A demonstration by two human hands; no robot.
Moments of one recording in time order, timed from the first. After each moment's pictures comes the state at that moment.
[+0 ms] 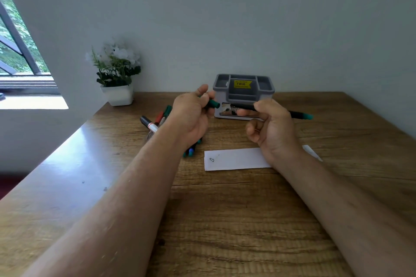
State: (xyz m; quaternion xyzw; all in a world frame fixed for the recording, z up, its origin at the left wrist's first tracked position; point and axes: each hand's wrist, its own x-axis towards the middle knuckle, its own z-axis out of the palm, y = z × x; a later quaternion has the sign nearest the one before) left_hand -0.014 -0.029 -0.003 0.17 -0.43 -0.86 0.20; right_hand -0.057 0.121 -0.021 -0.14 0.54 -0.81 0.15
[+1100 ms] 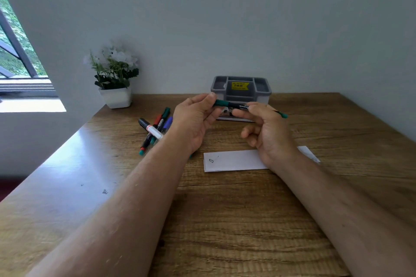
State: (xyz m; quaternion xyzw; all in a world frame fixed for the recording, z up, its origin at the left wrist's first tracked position) left_hand -0.014 -0.025 -0.013 0.17 -0.45 -0.85 0.22; right_hand -0.062 0.119 -0.028 -0.12 0.57 -0.80 0.14
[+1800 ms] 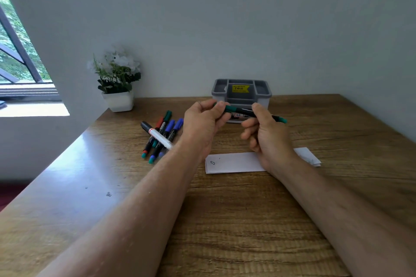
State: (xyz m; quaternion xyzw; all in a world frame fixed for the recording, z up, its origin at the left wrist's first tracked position) left_hand -0.017 -0.009 -0.022 0.16 -0.47 -0.83 0.24; right_hand -0.057 0.119 -0.031 -0.09 0.62 -0.77 0.11
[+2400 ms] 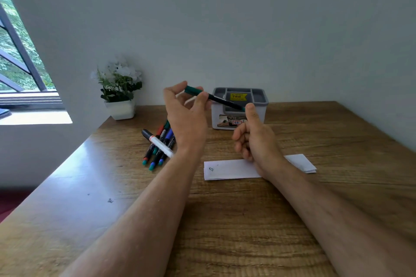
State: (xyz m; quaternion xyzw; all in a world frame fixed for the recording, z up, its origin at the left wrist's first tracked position) left_hand -0.013 -0.008 -0.003 0.10 -0.54 -0.67 0.50; right_hand -0.051 0.117 -0.025 -0.18 0.69 -0.69 0.11
